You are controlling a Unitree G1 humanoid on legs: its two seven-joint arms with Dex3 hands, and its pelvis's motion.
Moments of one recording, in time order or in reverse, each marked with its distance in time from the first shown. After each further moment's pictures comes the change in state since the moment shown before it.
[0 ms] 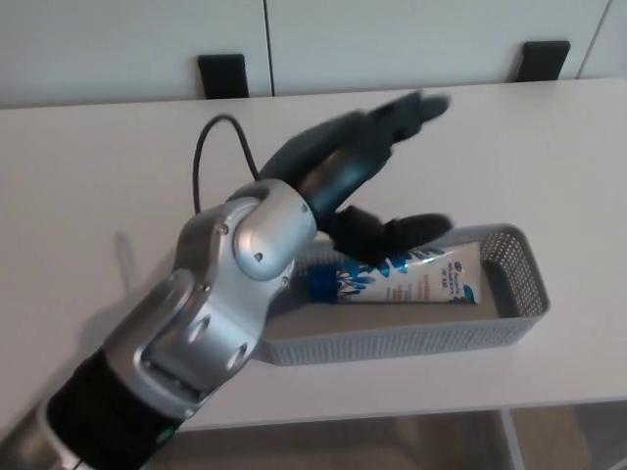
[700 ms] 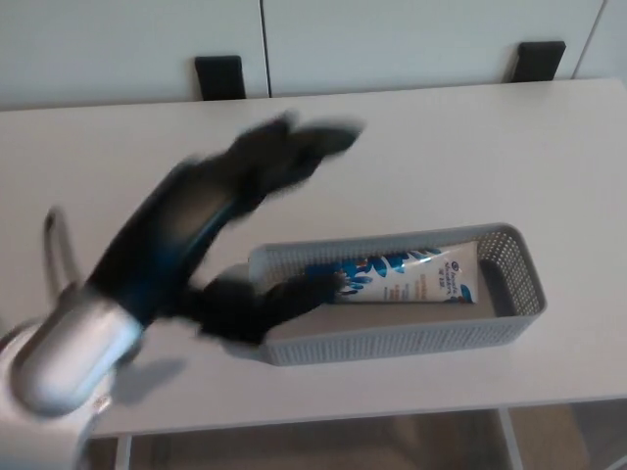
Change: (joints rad) left_arm 0.612 0.035 0.487 -0.419 -0.302 -0.052 -0.139; right_arm -0.010 0.001 0.026 0.002 -0.003 0.000 0.000
